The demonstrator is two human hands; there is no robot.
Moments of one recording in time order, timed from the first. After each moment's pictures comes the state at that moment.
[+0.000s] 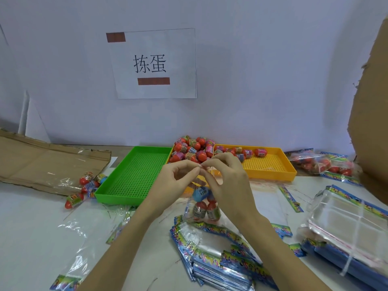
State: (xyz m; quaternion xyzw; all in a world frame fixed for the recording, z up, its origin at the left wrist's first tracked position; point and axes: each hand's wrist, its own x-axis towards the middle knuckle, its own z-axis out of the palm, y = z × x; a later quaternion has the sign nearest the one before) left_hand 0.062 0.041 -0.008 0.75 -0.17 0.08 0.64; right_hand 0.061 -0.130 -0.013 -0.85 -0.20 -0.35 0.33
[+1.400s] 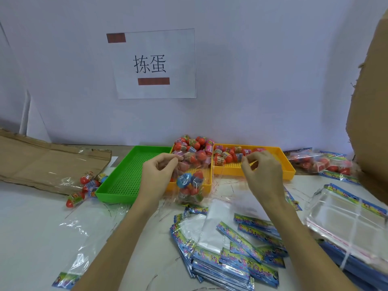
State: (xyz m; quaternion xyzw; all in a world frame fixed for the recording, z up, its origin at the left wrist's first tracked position) left_hand 0.073 0.056 -0.012 0.72 -0.01 0.19 0.67; right_hand 0.102 -0.197 -0.016 -0.88 -0.02 -0.33 0.33
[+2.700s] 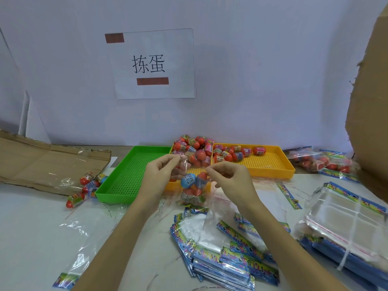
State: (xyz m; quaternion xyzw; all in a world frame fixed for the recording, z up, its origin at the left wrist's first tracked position) left_hand 0.076 0.056 -0.013 0.69 -0.02 0.13 0.71; right_hand 0.077 -0.145 -0.020 -0.77 -0.09 -0.10 0.62
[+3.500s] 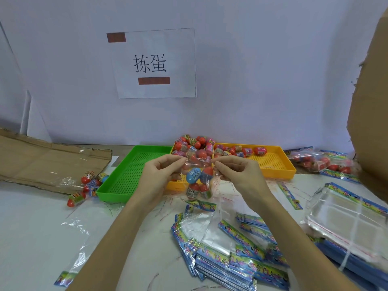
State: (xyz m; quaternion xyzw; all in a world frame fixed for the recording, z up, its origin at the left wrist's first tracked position) left_hand 0.078 0.065 -0.016 0.65 -0.06 0.09 0.75; right_hand 0.083 -0.165 -0.007 -0.70 -0.12 -0.06 0.70
